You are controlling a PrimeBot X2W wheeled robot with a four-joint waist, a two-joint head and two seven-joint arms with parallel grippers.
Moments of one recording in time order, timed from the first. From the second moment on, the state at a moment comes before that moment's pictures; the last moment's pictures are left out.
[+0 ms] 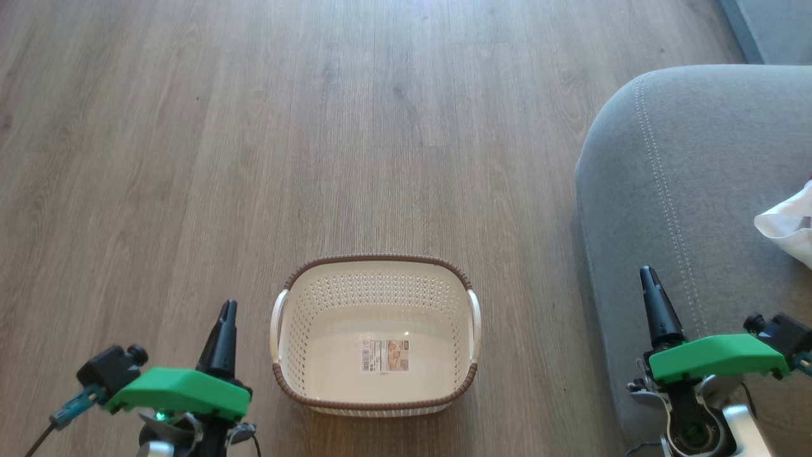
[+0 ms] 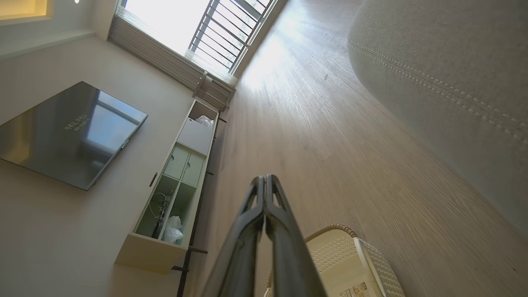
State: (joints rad) left arm -0.02 0.06 -0.08 0.23 -0.94 -0.02 -0.10; right arm -0.07 -0.07 0.01 0.29 1.05 0.13 -0.09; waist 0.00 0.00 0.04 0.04
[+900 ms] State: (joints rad) left arm -0.04 0.06 -0.03 0.25 -1.23 -0.06 -0.02; right arm -0.07 -0.07 -0.04 0.29 1.29 0.13 -0.01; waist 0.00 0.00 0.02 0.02
